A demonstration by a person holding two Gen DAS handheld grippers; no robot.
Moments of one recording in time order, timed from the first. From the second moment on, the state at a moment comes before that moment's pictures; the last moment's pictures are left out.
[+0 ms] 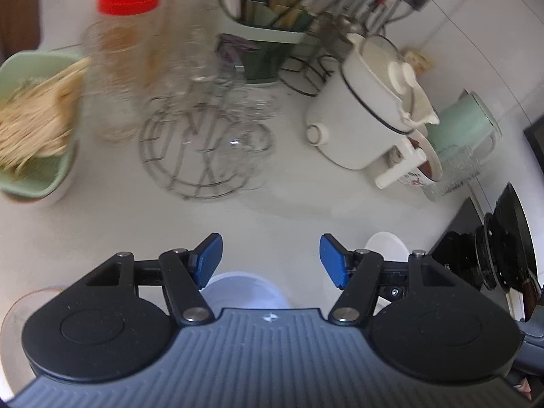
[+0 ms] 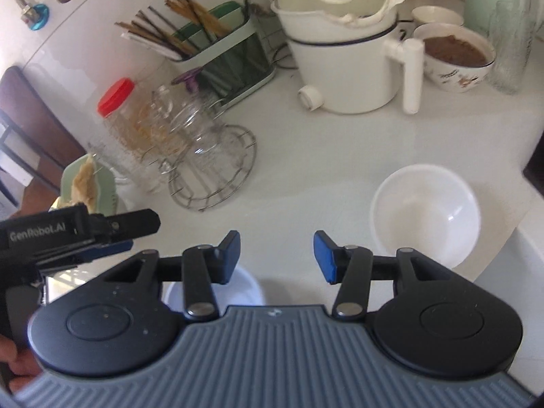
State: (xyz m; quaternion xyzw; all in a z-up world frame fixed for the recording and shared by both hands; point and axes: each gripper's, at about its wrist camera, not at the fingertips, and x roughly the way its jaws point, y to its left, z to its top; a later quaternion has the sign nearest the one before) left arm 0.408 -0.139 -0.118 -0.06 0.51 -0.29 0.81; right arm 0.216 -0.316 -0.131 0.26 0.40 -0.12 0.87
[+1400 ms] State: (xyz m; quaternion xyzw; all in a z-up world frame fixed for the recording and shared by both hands) left arm 0.398 -0.331 -0.184 0.07 0.54 -0.41 0.73; right arm 0.171 -0.443 -0.192 0.30 0.37 -0.23 0.85
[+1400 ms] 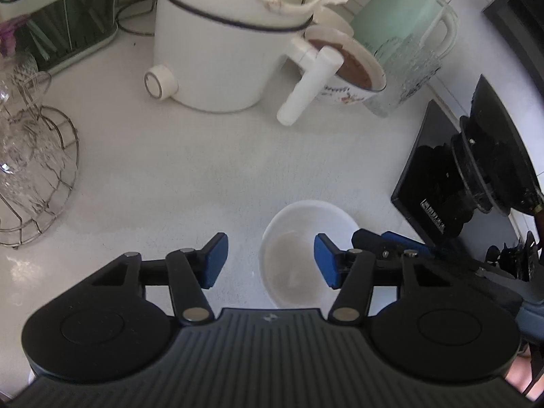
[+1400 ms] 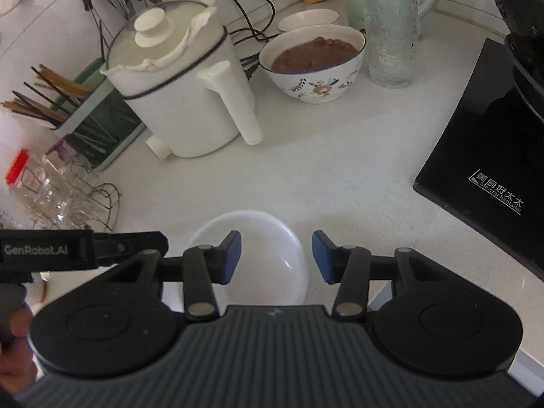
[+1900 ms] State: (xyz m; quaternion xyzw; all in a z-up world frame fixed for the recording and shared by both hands) left arm 0.401 -0.337 -0.208 0.04 0.57 -0.42 0.71; right arm 0.175 -0.444 -0.223 0.34 0.38 -0.22 0.83
